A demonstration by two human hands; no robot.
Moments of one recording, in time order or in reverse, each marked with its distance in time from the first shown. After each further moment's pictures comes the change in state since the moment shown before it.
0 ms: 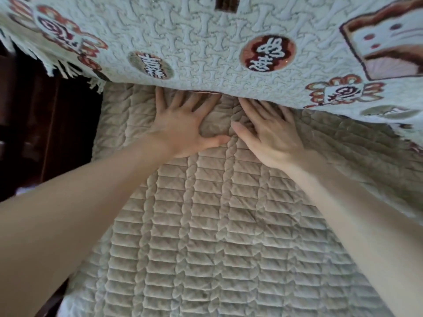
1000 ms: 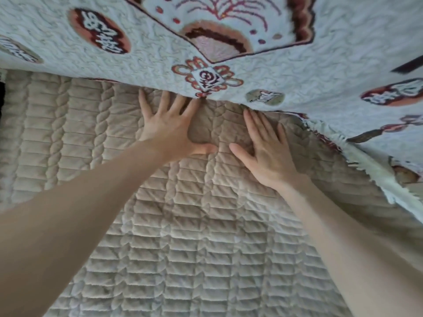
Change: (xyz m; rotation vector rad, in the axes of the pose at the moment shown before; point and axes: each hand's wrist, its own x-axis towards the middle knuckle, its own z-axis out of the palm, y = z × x) left_hand 0.026 0.147 0.000 0.003 0.037 -0.076; right_hand -0.087 0.141 0.006 0.107 0.021 0.096
